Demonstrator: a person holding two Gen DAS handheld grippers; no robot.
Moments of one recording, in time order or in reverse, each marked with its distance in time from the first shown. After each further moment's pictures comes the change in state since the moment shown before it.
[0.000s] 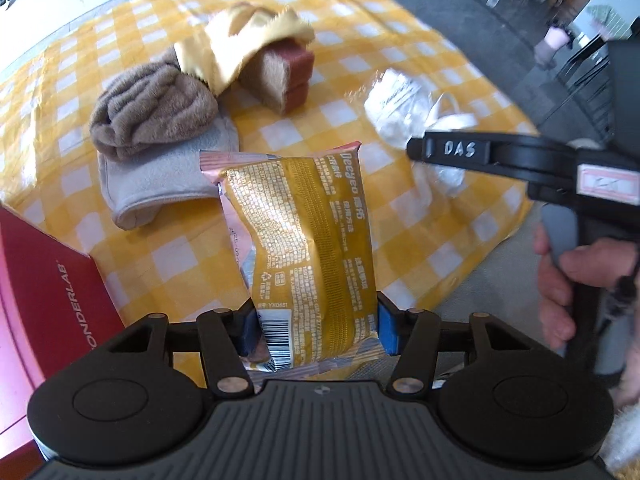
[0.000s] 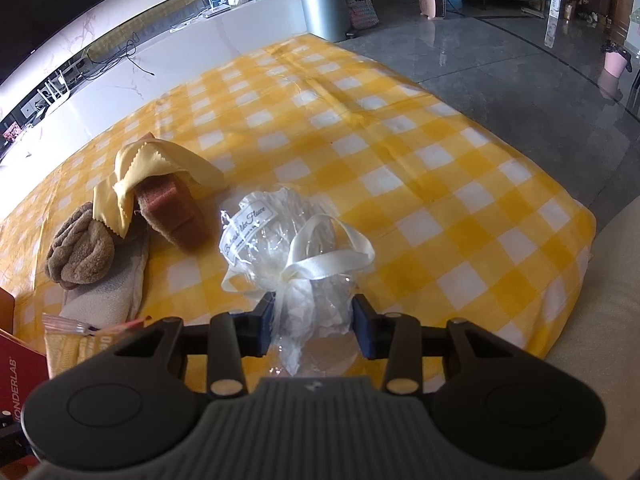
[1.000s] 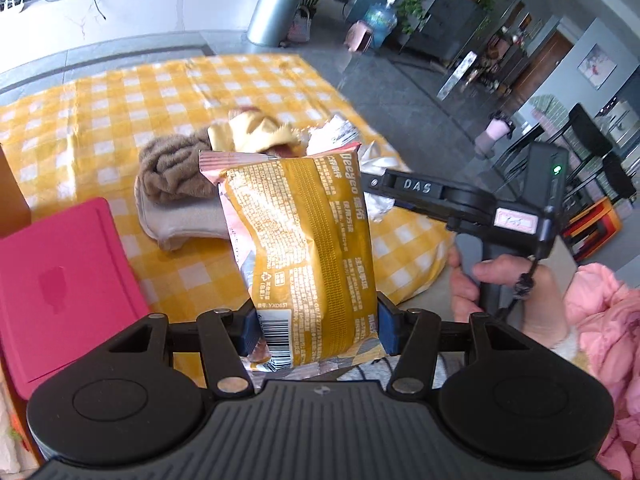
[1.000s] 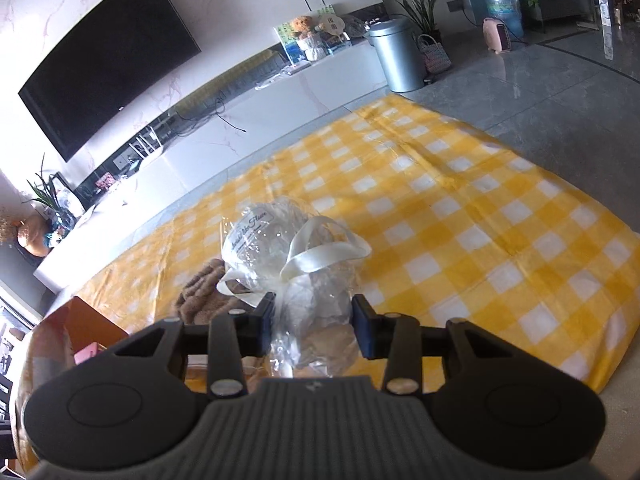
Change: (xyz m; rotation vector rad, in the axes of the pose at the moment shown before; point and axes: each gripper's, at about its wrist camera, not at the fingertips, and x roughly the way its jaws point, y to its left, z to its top) left arm -0.120 0.038 -0.042 -0.075 -0.270 -0.205; right arm -0.057 0.012 0.008 0.029 -0.159 0.327
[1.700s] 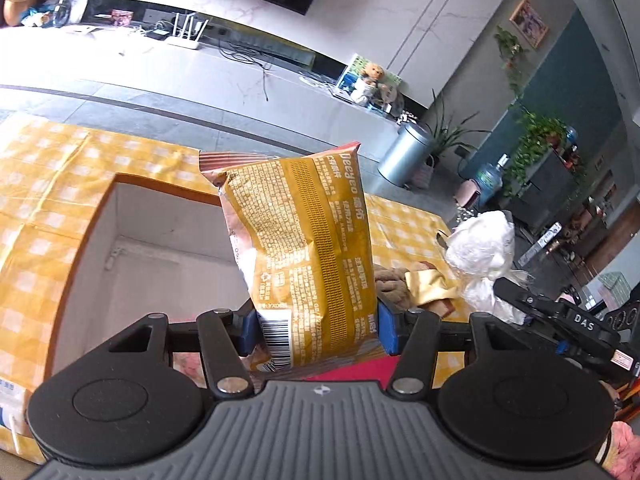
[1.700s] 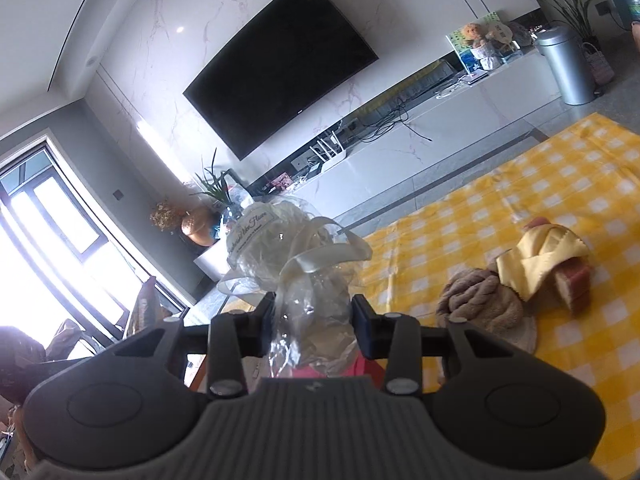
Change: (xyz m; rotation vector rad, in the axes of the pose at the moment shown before) left arm -0.149 0.157 -0.043 -0.352 -0.390 0.224; right arm -0.024 0.137 -0.010 -0.087 -0.016 0.519
